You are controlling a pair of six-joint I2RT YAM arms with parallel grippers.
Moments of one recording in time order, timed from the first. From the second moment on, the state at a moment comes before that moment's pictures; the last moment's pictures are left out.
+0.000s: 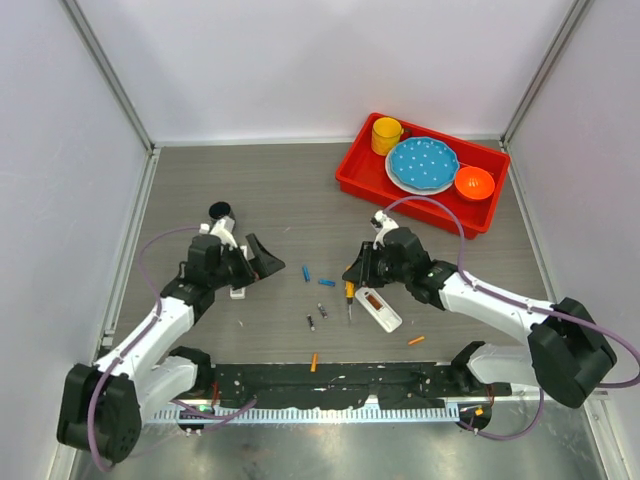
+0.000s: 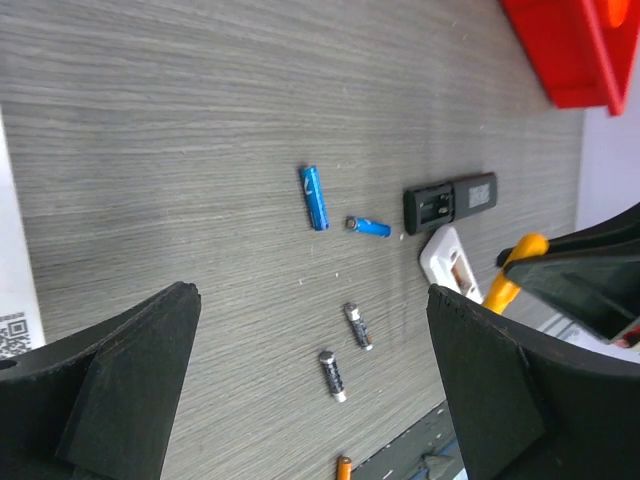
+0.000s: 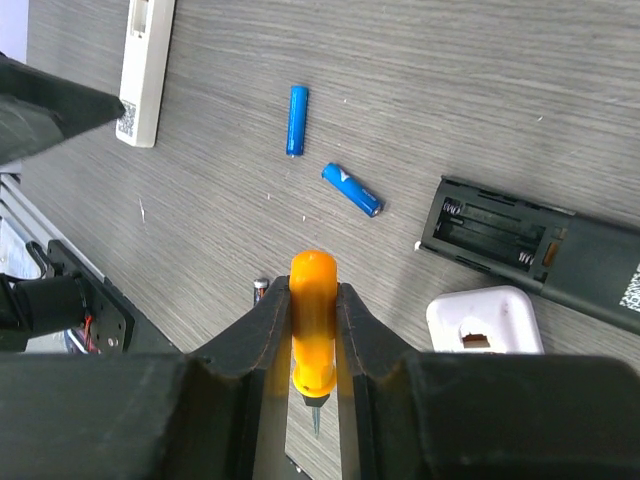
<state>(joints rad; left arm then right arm) -0.32 0.98 0.46 -0.09 0.30 -0.71 0.68 1.22 0.62 -0.01 -0.20 0.65</state>
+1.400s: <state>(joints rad) -0.14 0.87 0.40 0.02 0.49 -0.81 0.69 1.35 0.62 0.04 -0.25 0.66</state>
